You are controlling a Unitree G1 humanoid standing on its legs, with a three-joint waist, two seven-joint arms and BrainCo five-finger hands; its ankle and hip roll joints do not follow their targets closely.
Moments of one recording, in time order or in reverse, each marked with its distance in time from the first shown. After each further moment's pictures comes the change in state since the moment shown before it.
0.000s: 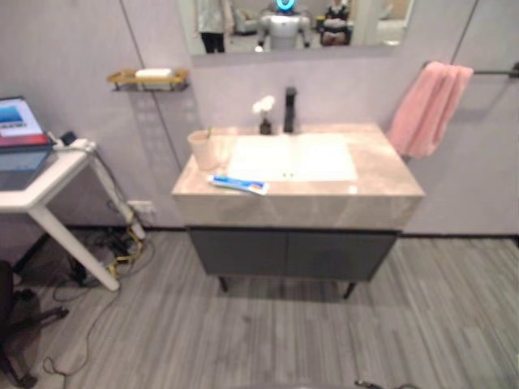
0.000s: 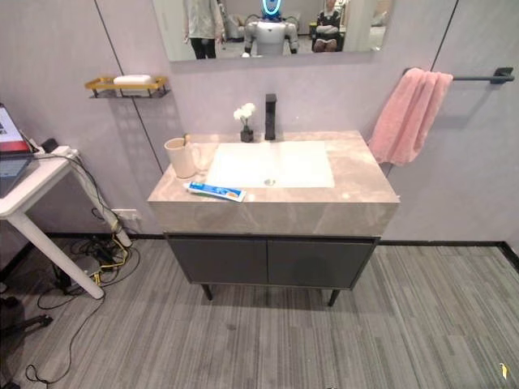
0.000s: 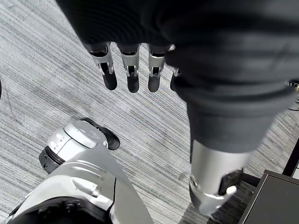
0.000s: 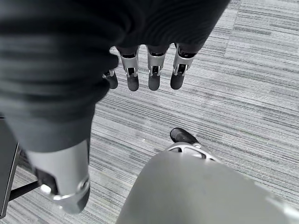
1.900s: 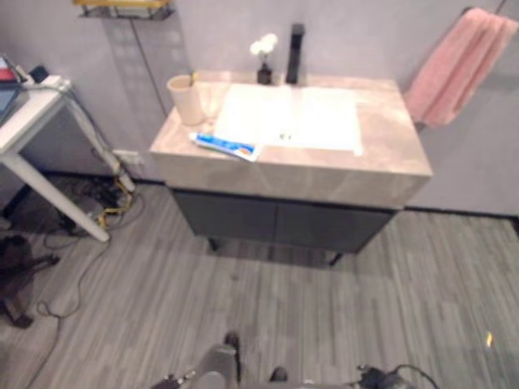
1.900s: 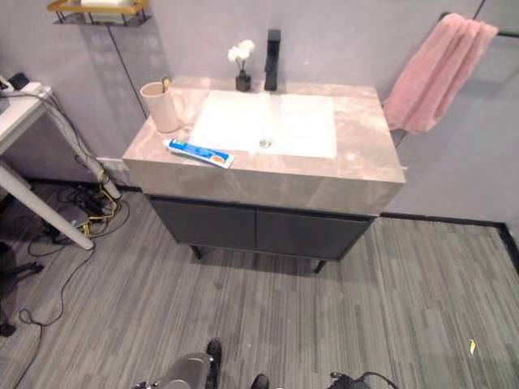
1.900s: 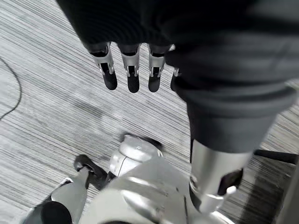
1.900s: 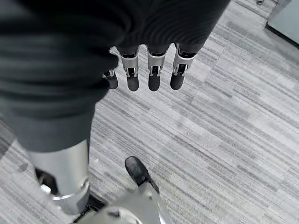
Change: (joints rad) left arm -0.114 0.031 -0.064 -0.019 0.061 -0.019 0.025; right arm -0.116 -0.015 0.077 0.046 -0.116 0.000 -0.069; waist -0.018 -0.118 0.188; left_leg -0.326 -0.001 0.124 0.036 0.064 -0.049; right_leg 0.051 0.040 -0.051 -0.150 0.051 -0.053
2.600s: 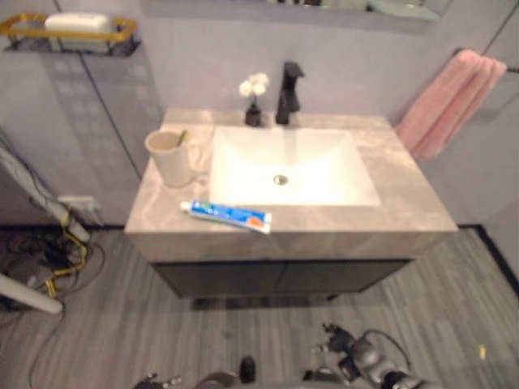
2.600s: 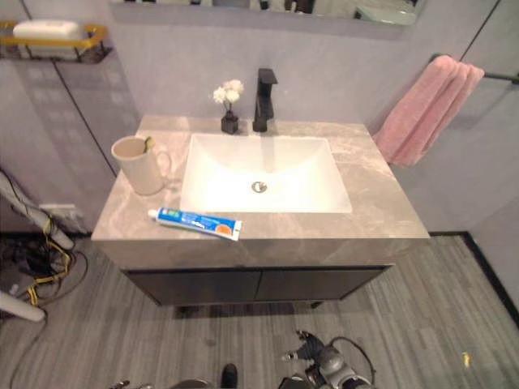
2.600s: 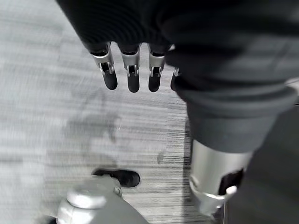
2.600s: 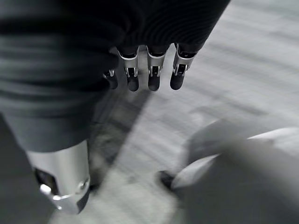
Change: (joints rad) left arm 0.026 0.090 -0.094 -0.032 0.165 -0.028 0.017; right arm -0.062 0.064 0.066 -0.229 0.005 -0.050 0.000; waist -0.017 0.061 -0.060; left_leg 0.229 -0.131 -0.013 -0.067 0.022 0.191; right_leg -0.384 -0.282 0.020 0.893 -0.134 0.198
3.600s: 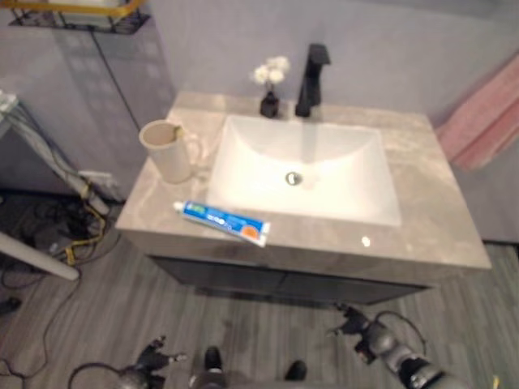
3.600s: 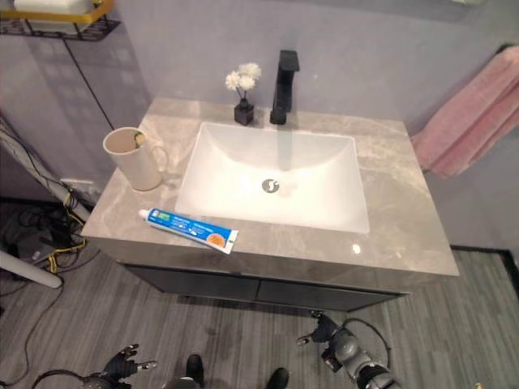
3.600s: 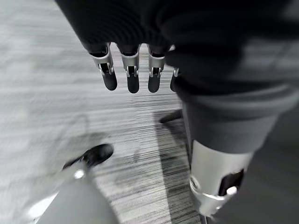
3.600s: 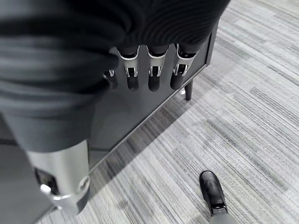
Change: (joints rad) left arm 0.060 0.089 -0.096 -0.376 0.220 -0.073 0.066; right arm -0.016 -0.142 0.037 -0.044 -0.074 -0.015 -0.039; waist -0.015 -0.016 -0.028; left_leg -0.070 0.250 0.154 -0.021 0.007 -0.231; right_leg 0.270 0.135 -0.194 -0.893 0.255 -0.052
